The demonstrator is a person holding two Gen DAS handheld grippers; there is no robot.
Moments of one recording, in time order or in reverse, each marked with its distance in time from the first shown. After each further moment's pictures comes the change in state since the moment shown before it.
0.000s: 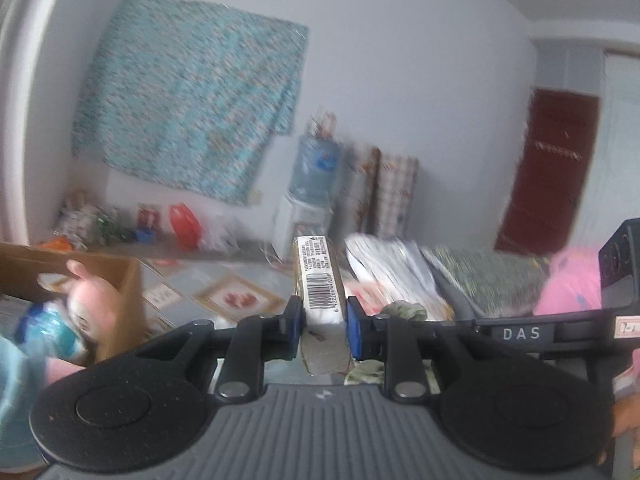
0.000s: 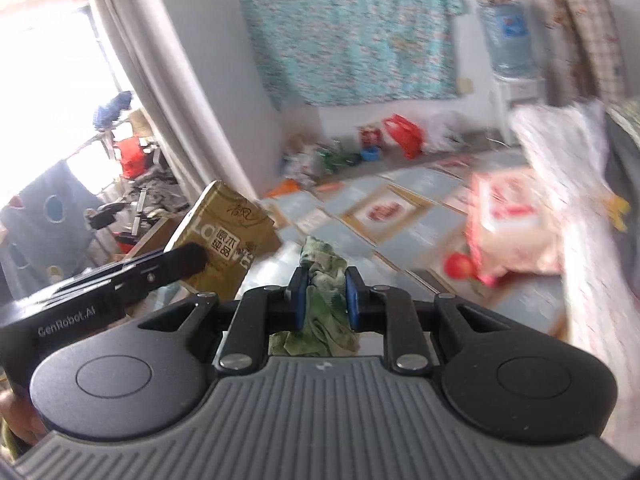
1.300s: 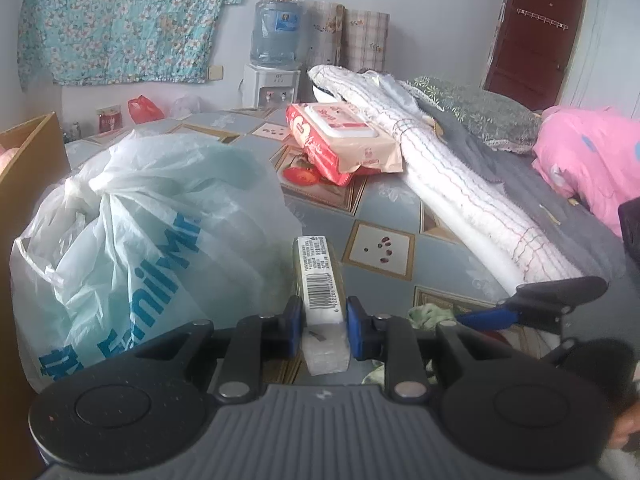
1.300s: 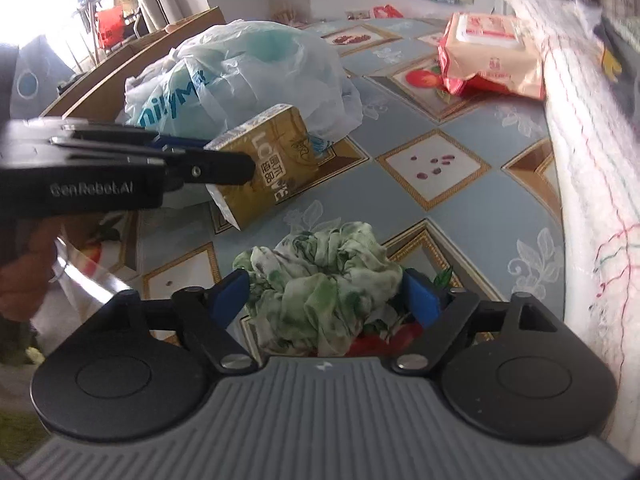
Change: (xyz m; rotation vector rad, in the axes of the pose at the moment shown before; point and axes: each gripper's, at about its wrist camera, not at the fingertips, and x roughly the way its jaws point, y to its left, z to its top) left arm 0.079 -0.036 -0.110 0.141 0.419 -0.050; right arm 0.030 -0.051 -0.145 -0.149 0.335 -0.131
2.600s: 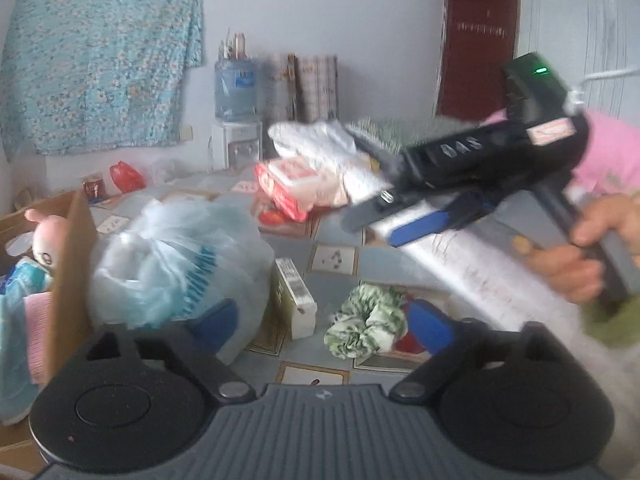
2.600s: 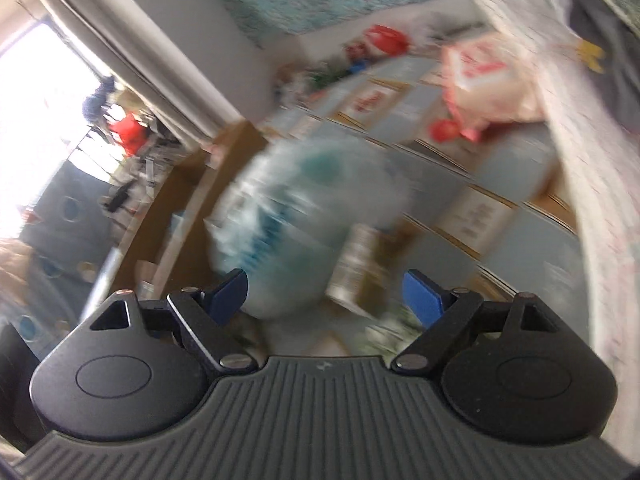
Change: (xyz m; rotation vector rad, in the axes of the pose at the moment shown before) left arm -0.099 -0.023 -0.030 0.158 -0.109 -0.040; right arm -0.076 -0.018 0.055 0.347 -0.077 0.187
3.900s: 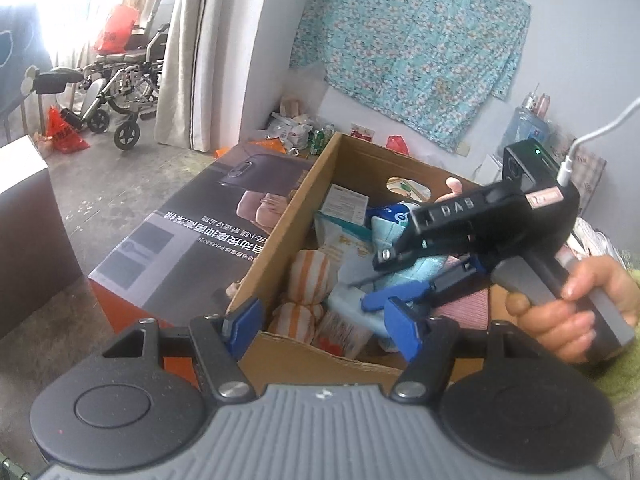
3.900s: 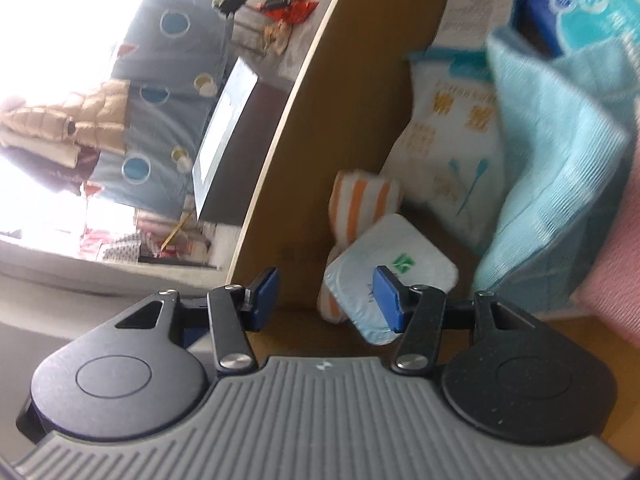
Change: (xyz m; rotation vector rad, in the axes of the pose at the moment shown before) left arm -0.199 0.267 -0.084 -0.652 -0.025 0.542; right arm 0.370 0.341 0.005 -0.103 0.728 0.422
